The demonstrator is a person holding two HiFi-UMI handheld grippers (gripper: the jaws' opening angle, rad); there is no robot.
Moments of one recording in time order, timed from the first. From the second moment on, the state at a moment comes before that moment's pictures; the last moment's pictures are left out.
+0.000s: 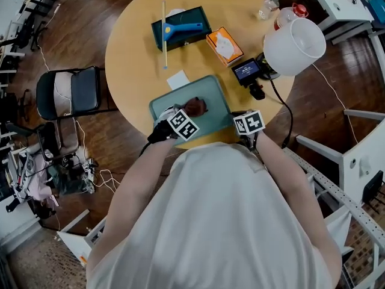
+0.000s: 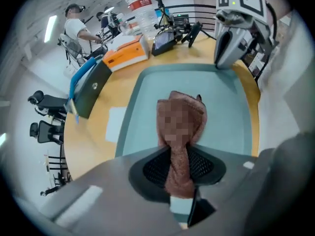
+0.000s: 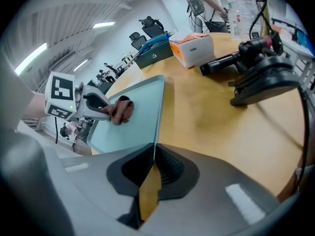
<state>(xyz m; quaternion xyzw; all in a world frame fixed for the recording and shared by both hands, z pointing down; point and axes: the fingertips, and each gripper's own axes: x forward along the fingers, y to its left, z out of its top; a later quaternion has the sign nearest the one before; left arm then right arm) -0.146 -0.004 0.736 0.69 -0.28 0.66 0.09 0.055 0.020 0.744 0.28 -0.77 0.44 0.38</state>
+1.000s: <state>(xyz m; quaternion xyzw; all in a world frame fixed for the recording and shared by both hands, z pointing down) -0.036 0.008 0.736 0.74 -0.20 0.64 0.06 0.049 0.022 0.742 0.28 -0.77 0.43 0.38</state>
